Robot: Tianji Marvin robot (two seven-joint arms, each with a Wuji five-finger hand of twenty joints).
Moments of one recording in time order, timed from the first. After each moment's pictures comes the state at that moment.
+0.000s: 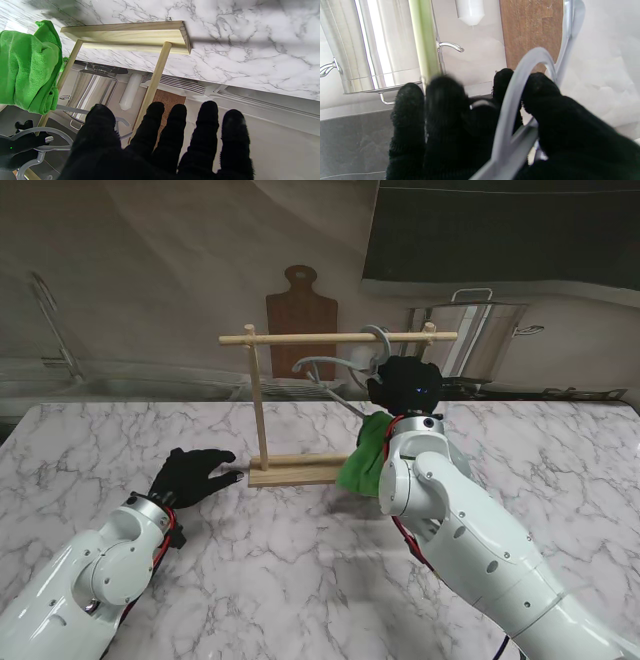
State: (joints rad) left arm 1.62 -1.07 -1.34 -1.66 0.84 -0.10 -0.02; right arm -1.14 -1.21 0.90 -1.47 -0.85 0.57 -0.40; left_hand 0.90 0.01 -0.03 -0.02 0.60 0.26 0.20 0.53 0.68 0.26 0.12 0.34 0.53 0.34 0.32 0.52 0.13 0.37 1.16 0.63; right_hand 0.58 -0.55 0.88 -0.23 0.97 -0.05 1.00 0.55 1.39 0.03 1.15 0.71 1.30 0.08 1.06 0.59 0.61 0.29 1.31 0.34
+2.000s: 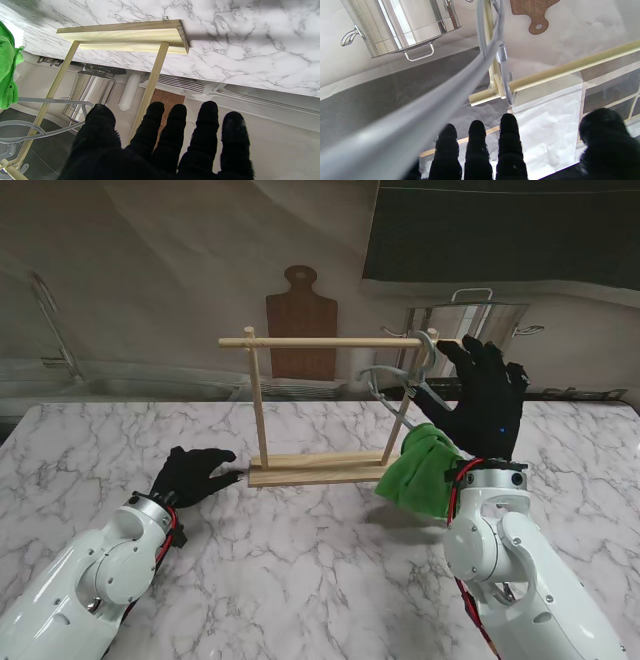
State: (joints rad) left arm 1.61 -1.07 -1.33 -1.65 0.87 -0.10 0.00; right arm -1.59 -1.18 1.29 -1.84 -0.91 0.28 -0.52; left_hand 0.90 0.01 -0.03 -0.02 0.60 0.26 0.20 0.53 0.68 0.26 0.12 0.34 0.53 0.34 0.32 0.52 0.09 0.37 1.16 0.59; right_hand 0.21 -0.27 0.48 -0.09 0.31 -0.10 0.38 0.38 0.36 0.01 0.26 0.18 0.35 0.07 0.04 0.15 -0.04 0.29 0.64 0.21
